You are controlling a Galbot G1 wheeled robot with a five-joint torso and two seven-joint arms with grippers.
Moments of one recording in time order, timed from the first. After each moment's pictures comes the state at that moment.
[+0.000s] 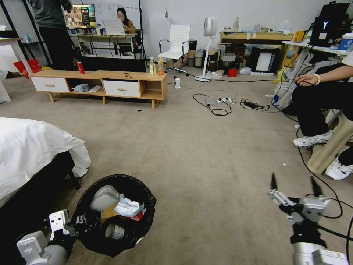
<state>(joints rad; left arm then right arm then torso) 1.60 -1.50 -0.90 -2.30 -0.50 0.66 -0.06 -1.69 1.30 0.58 2.28 0.11 0.10 0.29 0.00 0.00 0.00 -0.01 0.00</state>
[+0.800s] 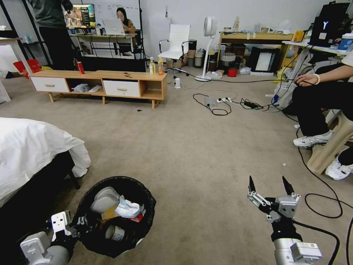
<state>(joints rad) 1.60 -1.52 -0.90 -2.28 -0.46 0.65 -0.05 -1.63 1.28 0.55 2.23 0.11 0.10 0.27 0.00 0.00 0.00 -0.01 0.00</state>
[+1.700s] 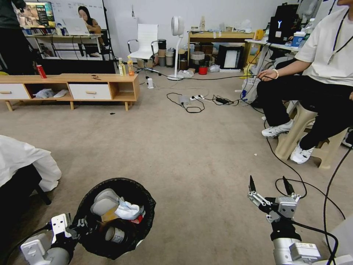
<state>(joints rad) 1.61 -1.53 -0.90 -2.28 -0.45 0.65 -0.04 -1.61 1.29 0.54 2.19 0.10 0.14 0.27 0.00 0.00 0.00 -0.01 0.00</state>
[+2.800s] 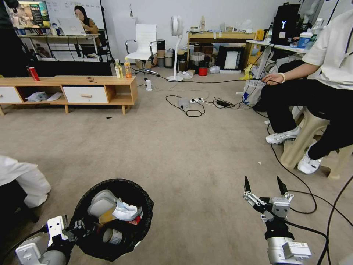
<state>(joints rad) 1.63 -1.54 -0.91 -2.30 -0.46 0.64 -0.04 -1.59 1.29 0.52 2.15 0.09 0.17 0.27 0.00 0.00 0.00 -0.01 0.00</state>
